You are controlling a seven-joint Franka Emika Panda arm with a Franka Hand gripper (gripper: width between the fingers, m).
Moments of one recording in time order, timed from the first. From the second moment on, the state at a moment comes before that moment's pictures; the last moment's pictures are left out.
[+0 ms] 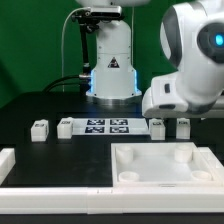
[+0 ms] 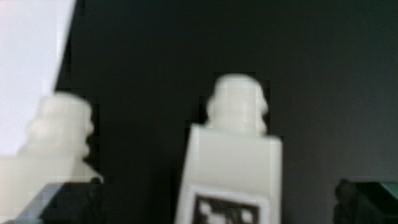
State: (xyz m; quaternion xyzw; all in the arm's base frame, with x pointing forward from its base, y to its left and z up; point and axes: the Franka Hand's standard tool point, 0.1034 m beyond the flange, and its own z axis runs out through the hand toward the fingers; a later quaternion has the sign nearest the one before) arm 0.358 0.158 0.012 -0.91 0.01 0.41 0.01
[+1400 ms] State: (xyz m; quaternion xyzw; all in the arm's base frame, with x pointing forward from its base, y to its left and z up) arm 0.354 0.155 0.008 -0.91 0.01 0.41 0.00
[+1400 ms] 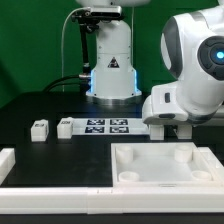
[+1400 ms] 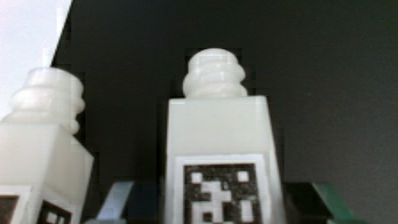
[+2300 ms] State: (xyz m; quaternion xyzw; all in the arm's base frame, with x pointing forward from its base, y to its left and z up) arm 0.375 0.155 0.092 -0.91 0.01 0.42 -0.01
